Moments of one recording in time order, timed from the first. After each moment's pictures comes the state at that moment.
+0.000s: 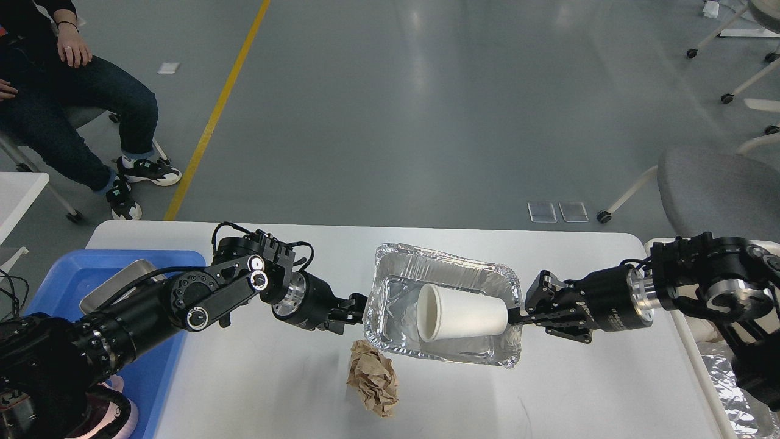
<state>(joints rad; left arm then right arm) -0.89 0.06 -0.32 -0.74 1.22 -0.78 0.03 0.38 -0.53 1.19 1.49 -0.51 0.92 -0.88</state>
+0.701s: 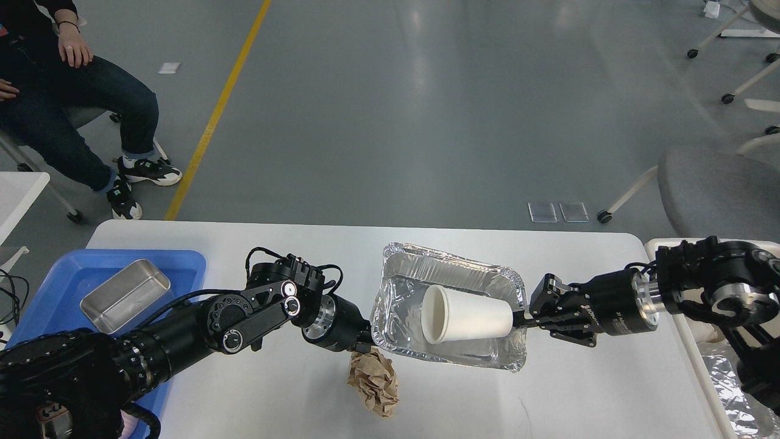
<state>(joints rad) -0.85 -0.02 -0.28 -0.71 1.22 -0.73 0.02 0.37 -0.54 1.20 1.49 -0.51 0.92 -0.88</state>
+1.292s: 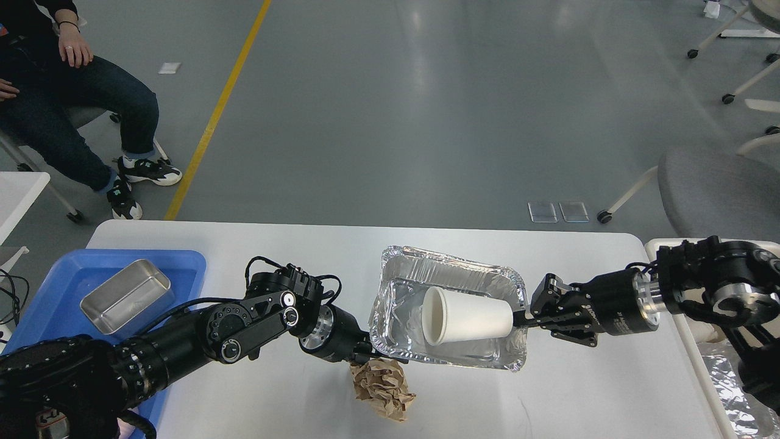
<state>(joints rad) -0.84 -0.01 -0.26 -0.73 1.23 -0.73 0.03 0.36 -0.54 1.20 1.50 -0.51 0.92 -0.88</state>
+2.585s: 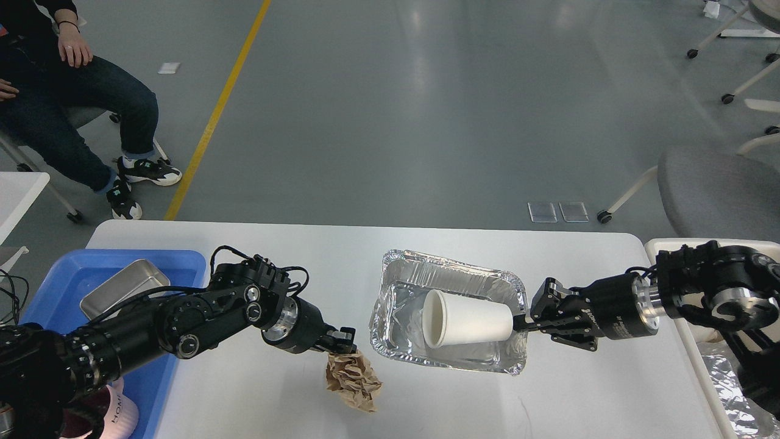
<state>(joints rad) -0.86 0.15 -0.19 -0.84 1.26 -0.71 0.02 0.35 -0.54 1.20 1.50 -0.52 0.92 -0.88</state>
